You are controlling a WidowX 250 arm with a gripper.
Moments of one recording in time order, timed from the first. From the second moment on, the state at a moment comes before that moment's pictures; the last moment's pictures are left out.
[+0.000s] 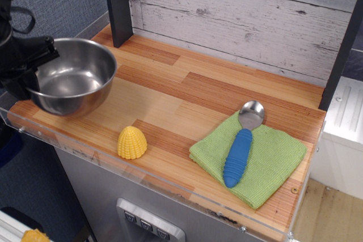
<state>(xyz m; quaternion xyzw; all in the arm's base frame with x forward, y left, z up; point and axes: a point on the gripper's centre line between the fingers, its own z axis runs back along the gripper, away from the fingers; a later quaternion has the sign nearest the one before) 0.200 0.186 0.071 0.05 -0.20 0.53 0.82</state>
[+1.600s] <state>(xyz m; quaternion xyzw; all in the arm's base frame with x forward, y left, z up) 0.203 0.189 0.048 0.05 -0.16 0.55 0.82</state>
